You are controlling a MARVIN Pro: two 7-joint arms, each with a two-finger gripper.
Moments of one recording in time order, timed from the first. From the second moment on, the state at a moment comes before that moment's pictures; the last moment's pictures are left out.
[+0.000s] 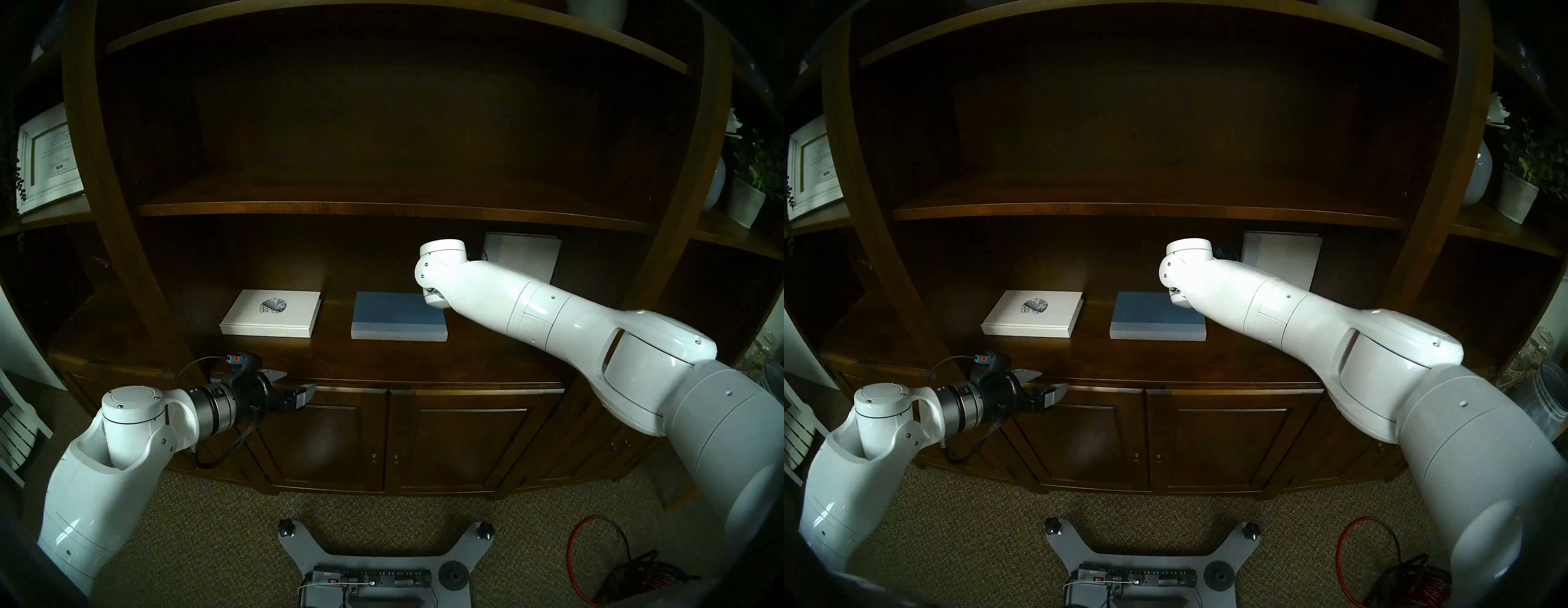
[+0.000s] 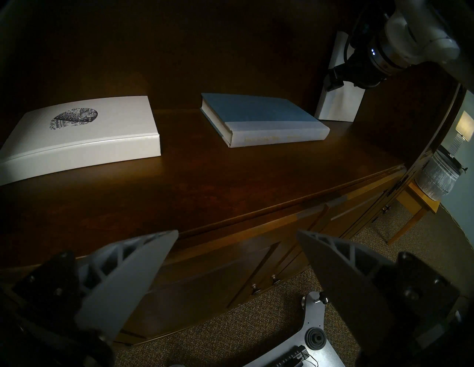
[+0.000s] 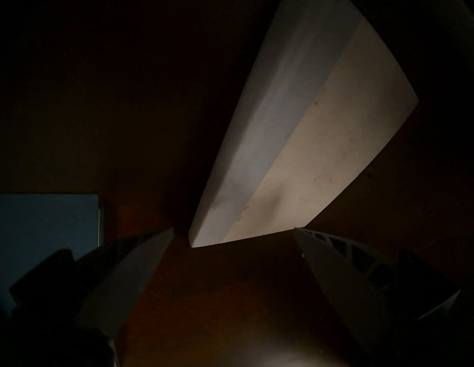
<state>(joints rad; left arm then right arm) 1.99 -0.89 -1.70 -2.02 -0.67 0.58 -0.36 -0.42 -1.29 0.23 -1.02 1.65 0.51 -1.33</state>
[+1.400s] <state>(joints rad) 1.99 -0.89 -1.70 -2.02 -0.67 0.58 -0.36 -0.34 -1.60 0.19 -0.48 1.65 0.54 -1.30</state>
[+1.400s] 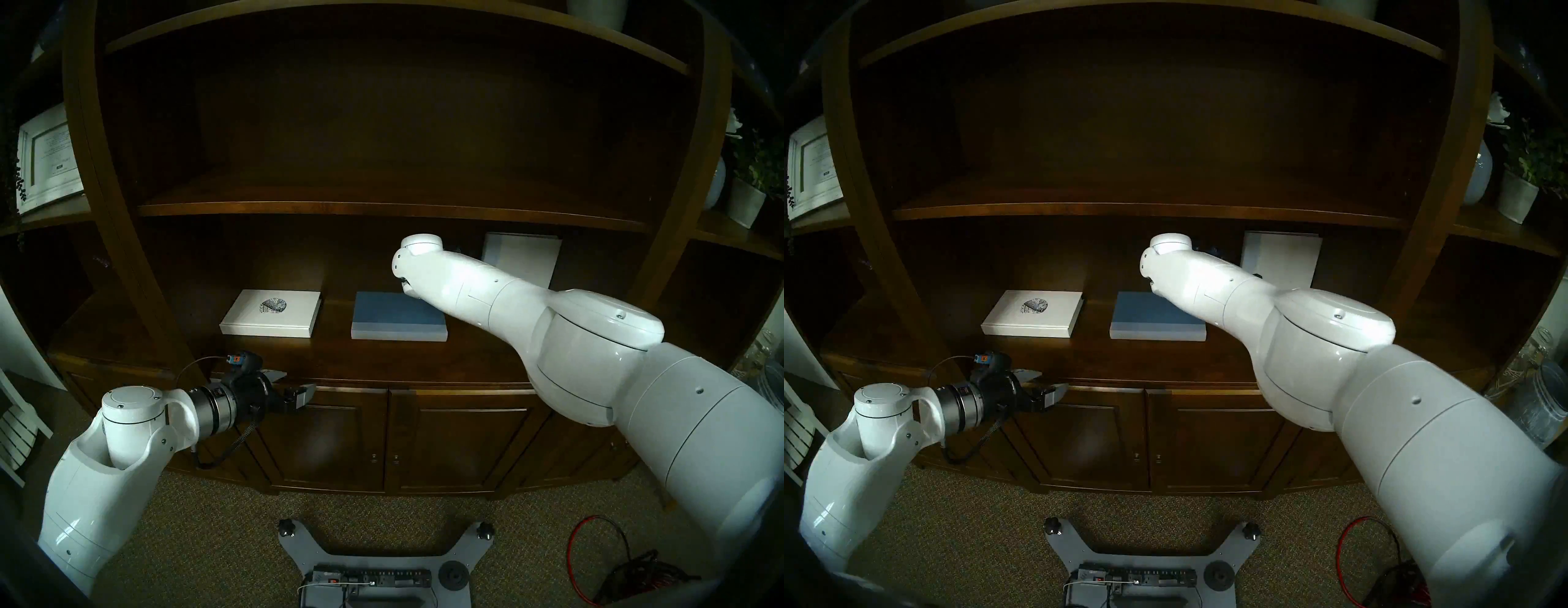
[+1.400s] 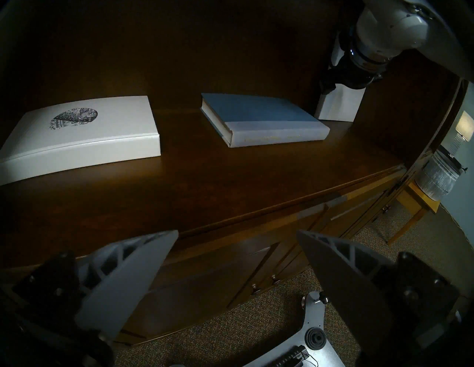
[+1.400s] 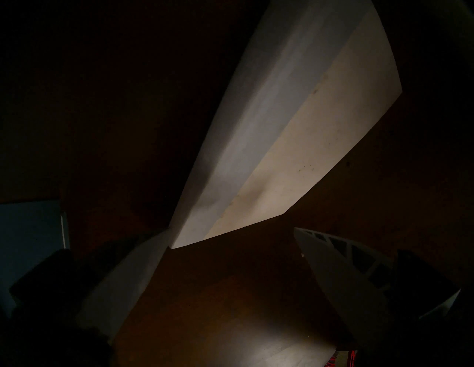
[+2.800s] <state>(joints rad) 1.99 -0.89 -1.70 -2.02 -0.67 0.58 -0.36 -0.28 -1.74 0.13 -0.21 1.64 0.60 -1.09</state>
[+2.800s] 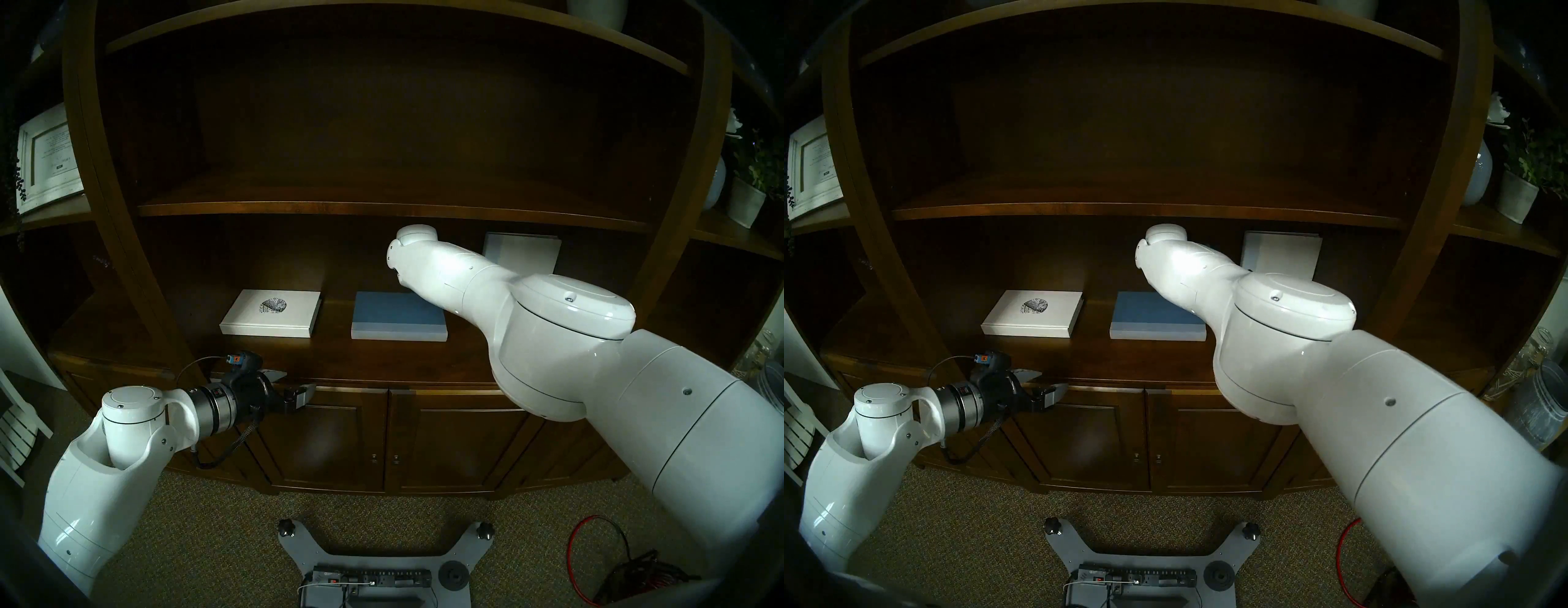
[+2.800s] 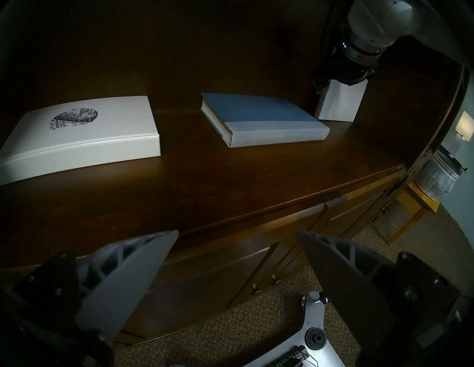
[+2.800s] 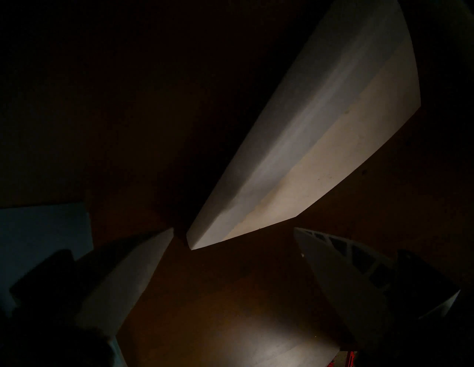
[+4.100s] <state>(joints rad) 1.99 -0.89 -1.70 -2.02 -0.67 0.58 -0.36 -0.29 -1.78 0.03 -0.13 1.61 0.55 -1.00</state>
